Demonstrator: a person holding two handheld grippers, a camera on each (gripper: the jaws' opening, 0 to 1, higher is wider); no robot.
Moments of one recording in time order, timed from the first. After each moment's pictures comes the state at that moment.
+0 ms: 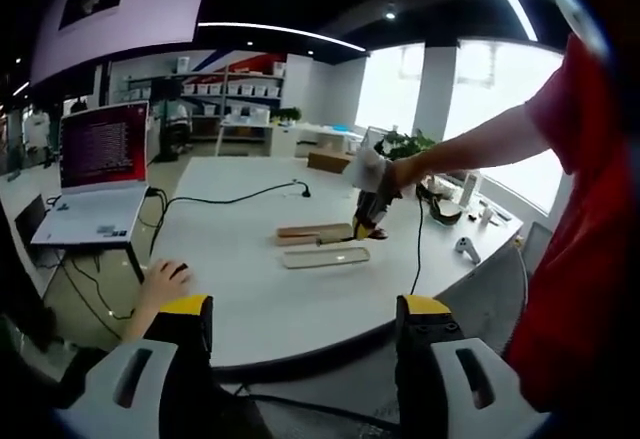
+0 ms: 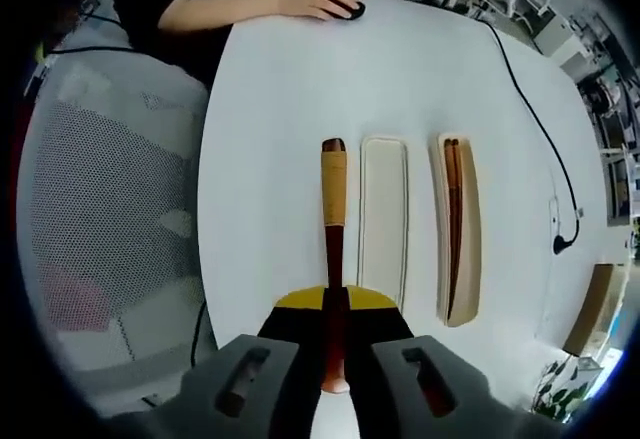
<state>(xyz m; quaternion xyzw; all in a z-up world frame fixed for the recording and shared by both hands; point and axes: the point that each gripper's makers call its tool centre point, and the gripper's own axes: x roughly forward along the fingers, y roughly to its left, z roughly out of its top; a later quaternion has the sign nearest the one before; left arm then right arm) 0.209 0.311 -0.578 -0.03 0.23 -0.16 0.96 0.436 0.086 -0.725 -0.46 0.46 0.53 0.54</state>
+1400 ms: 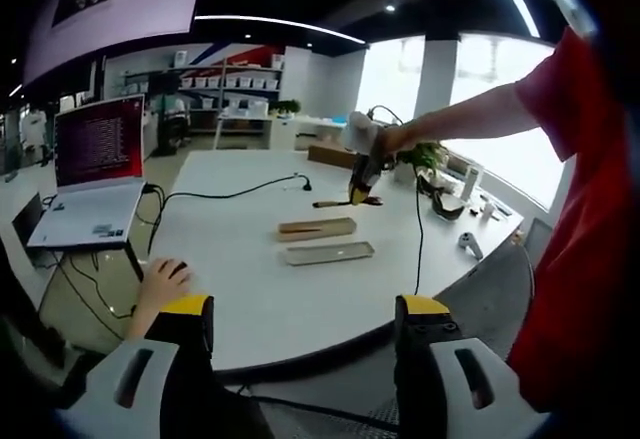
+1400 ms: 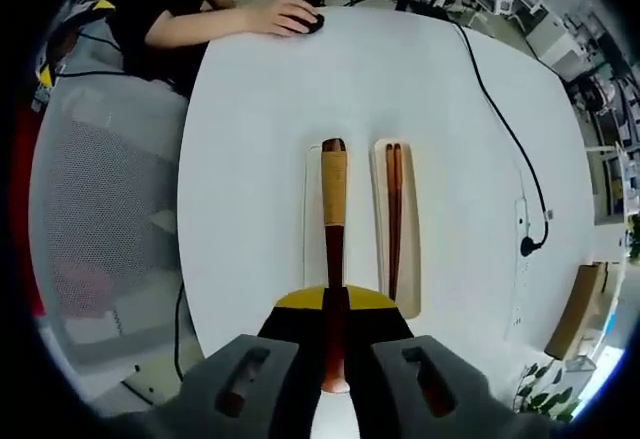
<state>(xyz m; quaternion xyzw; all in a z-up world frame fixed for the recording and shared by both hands) 0.223 0.310 -0.584 -0.02 0.25 -0.17 0.95 0.493 0.082 -0.688 -0.47 0.46 0.52 0.55</state>
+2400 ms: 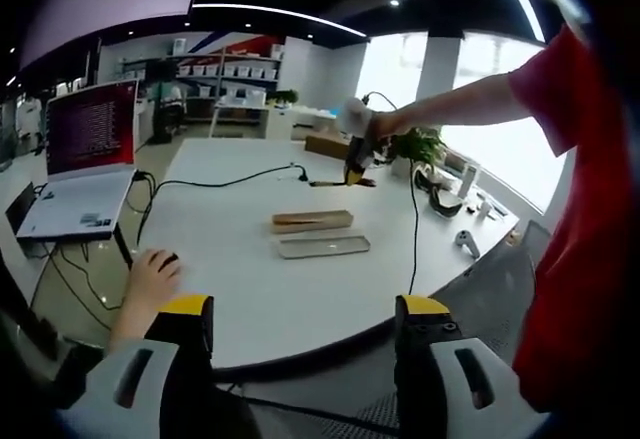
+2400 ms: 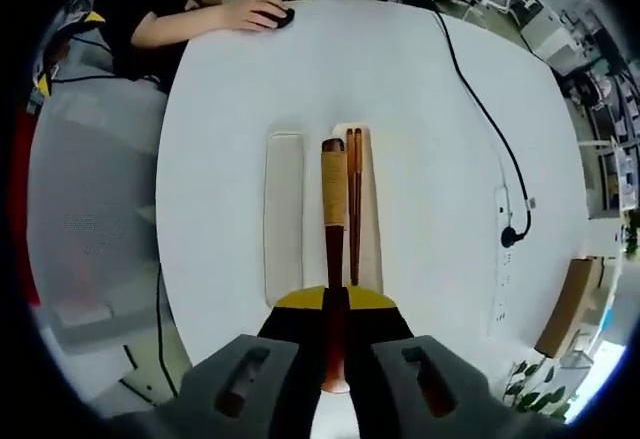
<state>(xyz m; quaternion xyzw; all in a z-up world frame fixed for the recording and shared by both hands) 0.242 0.302 -0.597 -0.04 0.27 -0.18 0.95 0.556 0.065 -0.686 -0.47 0.47 0.51 0.55</state>
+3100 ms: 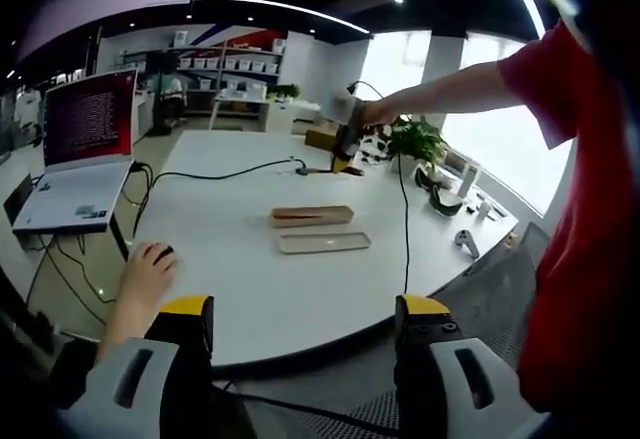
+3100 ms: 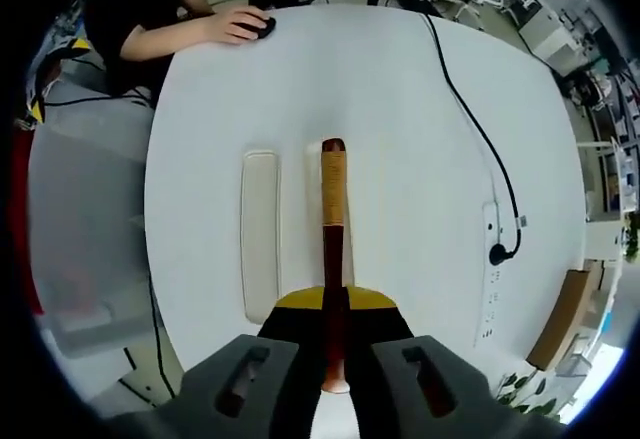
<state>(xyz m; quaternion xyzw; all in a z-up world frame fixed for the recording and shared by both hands) 0.241 0.299 -0.606 -0.05 0.28 -0.18 0.94 0.582 0.087 -0.693 -0.47 0.46 0.51 0.55</state>
